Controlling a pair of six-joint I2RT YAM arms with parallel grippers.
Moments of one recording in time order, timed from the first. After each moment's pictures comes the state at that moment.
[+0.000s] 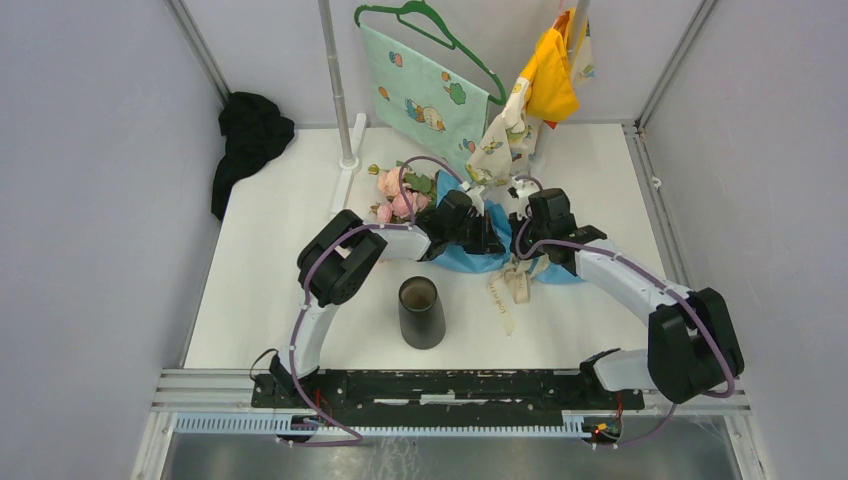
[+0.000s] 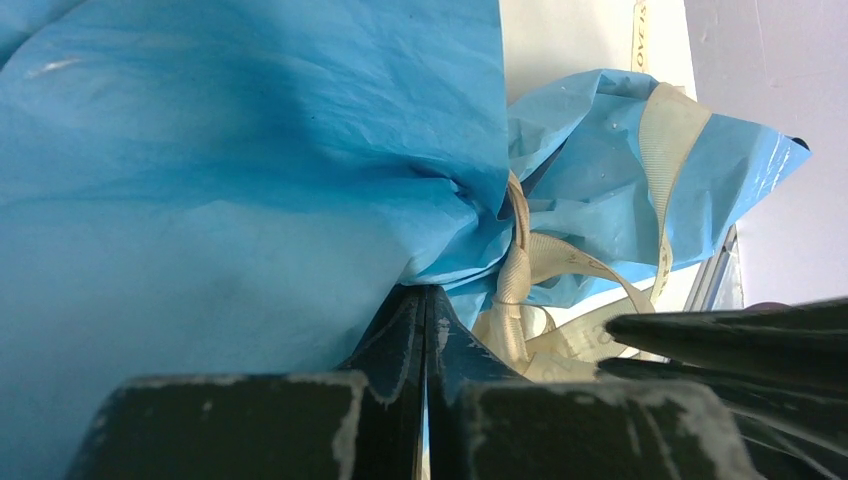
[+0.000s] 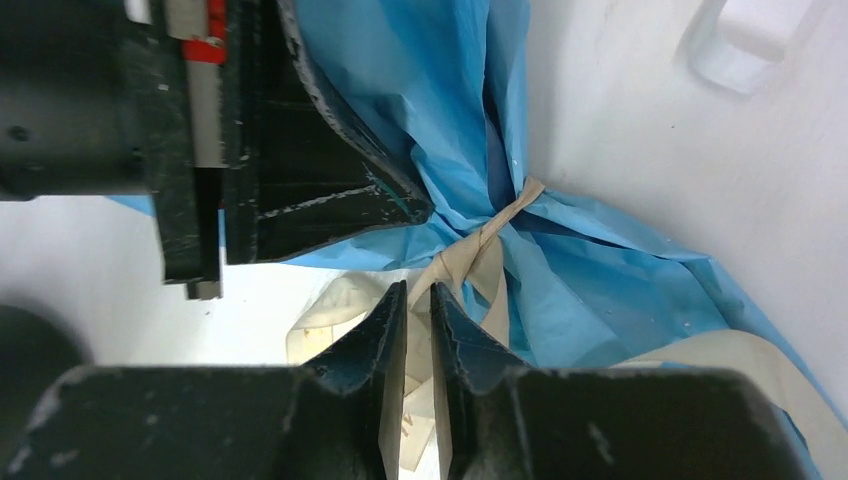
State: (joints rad) left arm -0.77 2.19 1.31 0.32 0.38 -0.68; right arm 0.39 1.34 0.82 -0.29 -0.06 0.10
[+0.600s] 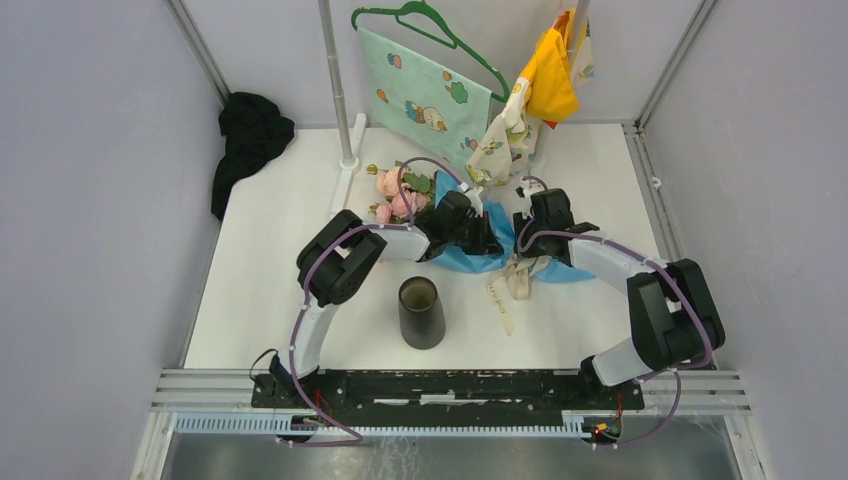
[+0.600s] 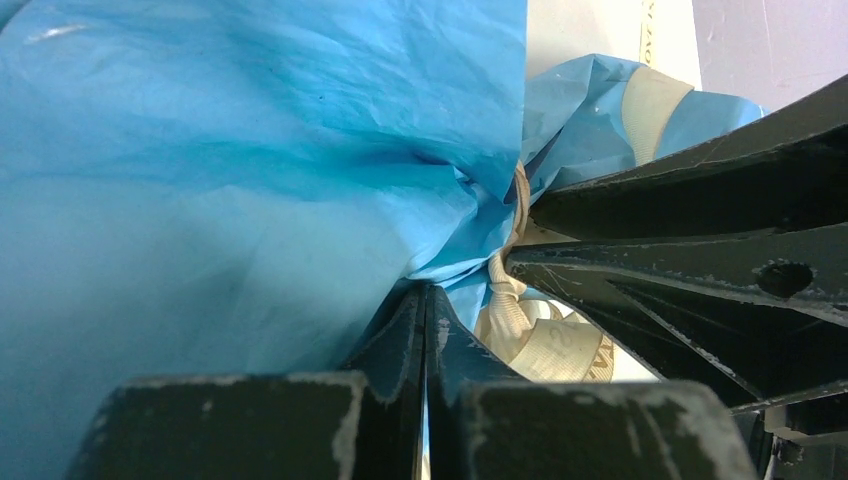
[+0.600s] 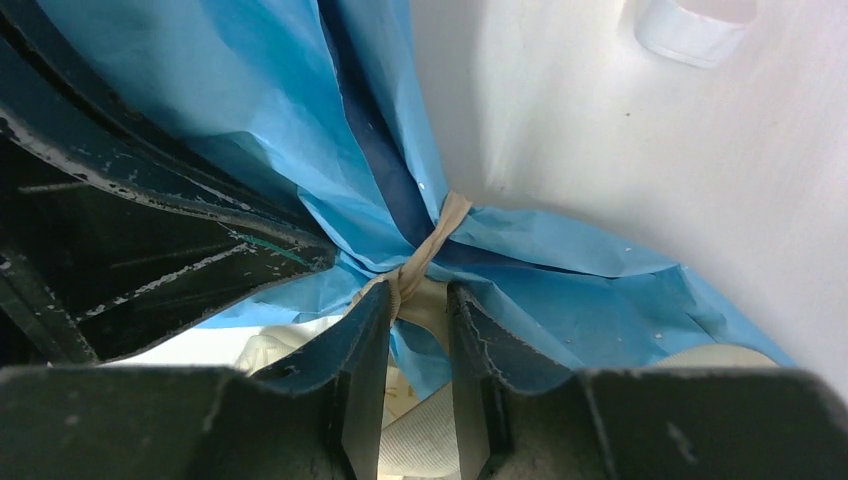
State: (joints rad) left arm -0.77 2.19 1.30 0.32 0.38 -0.68; right arm 0.32 1.50 0.79 -0.19 -0.02 0.13
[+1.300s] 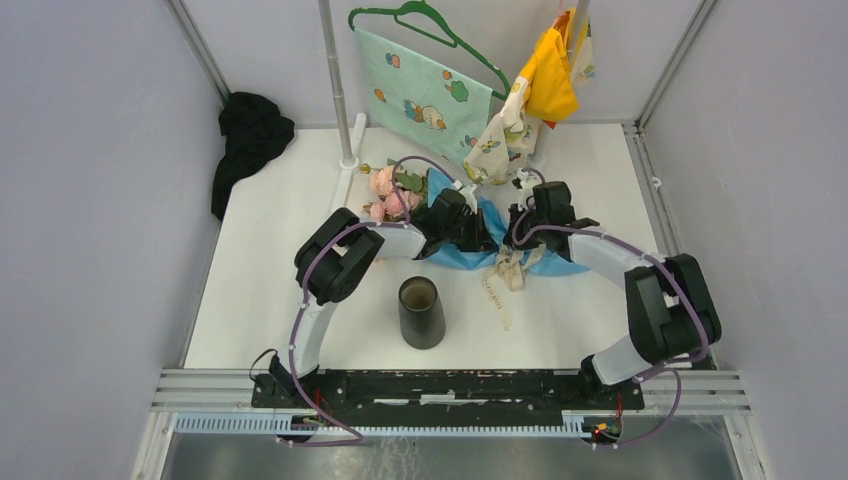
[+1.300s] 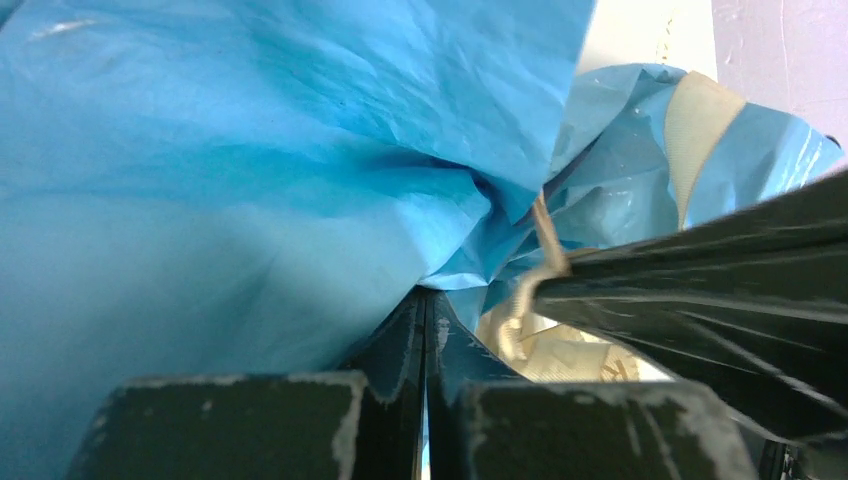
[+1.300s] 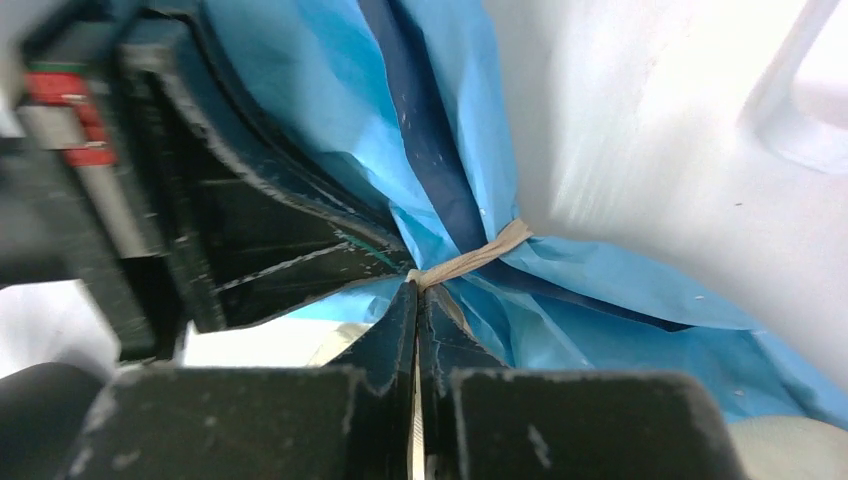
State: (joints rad) left arm -0.75 2.19 1.29 0.32 0.37 -0.68; right arm 0.31 1.57 0.83 -0.10 -0.23 0.17
